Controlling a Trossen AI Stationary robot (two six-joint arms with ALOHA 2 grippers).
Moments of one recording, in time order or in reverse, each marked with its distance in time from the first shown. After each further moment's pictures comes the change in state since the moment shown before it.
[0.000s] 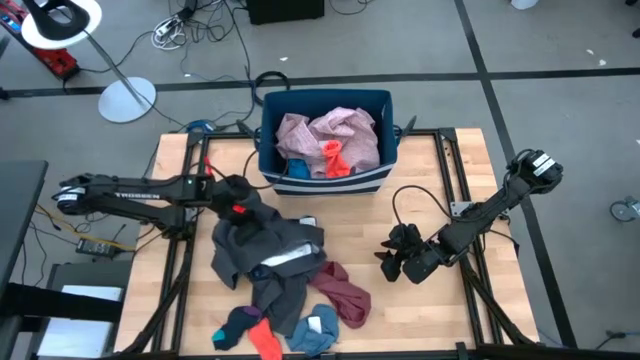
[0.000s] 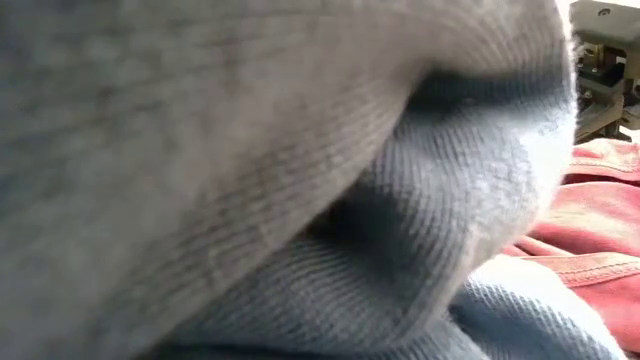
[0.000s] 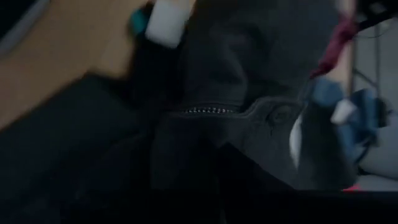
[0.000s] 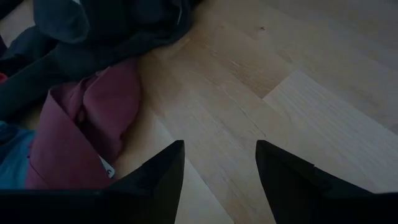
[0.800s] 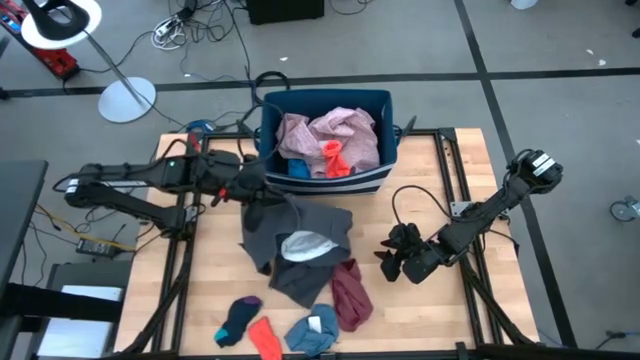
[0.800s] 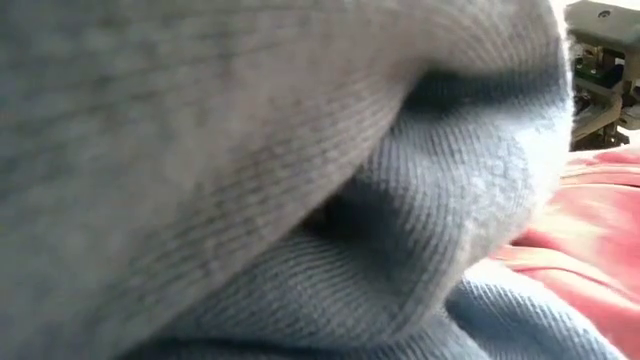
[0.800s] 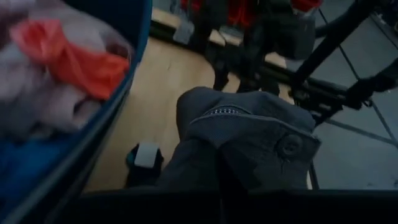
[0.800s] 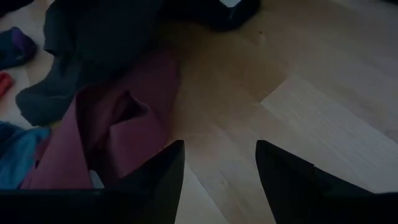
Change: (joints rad) left arm -0.098 0.105 0.517 -0.018 -0.261 0.104; right arm 0.000 0.001 0.000 -0.001 0.011 -0.017
